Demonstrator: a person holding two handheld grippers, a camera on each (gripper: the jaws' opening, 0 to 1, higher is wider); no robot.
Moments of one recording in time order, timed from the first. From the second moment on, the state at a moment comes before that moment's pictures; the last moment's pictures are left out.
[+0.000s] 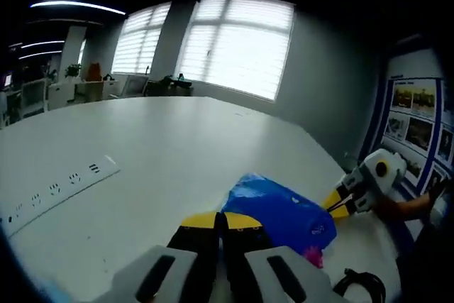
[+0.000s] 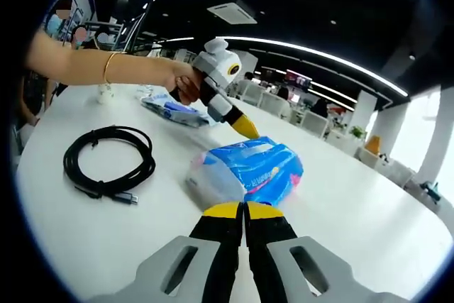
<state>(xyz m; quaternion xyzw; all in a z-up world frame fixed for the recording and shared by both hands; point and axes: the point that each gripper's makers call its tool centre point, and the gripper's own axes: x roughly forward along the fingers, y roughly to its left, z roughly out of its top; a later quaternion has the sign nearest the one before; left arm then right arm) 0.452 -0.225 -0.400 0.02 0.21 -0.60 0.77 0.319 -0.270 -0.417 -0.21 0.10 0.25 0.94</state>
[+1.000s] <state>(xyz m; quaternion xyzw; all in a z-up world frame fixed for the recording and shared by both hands) 0.438 -0.214 -0.389 0.02 0.19 -0.60 0.78 0.326 -0.294 -0.413 -0.19 0.10 0.22 0.95</state>
